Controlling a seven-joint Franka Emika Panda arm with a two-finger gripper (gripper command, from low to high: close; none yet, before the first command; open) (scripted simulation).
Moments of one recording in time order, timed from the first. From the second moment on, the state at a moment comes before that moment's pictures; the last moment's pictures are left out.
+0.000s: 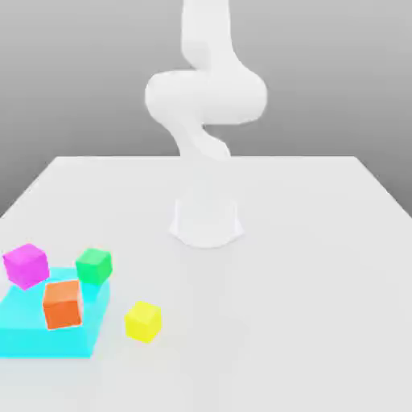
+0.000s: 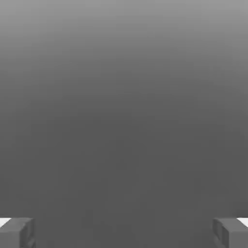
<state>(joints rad) 0.04 -0.74 -0.06 -2.34 0.00 2.34 0.69</state>
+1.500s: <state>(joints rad) 0.04 0.24 -0.25 -2.80 0.46 3.04 -1.01</state>
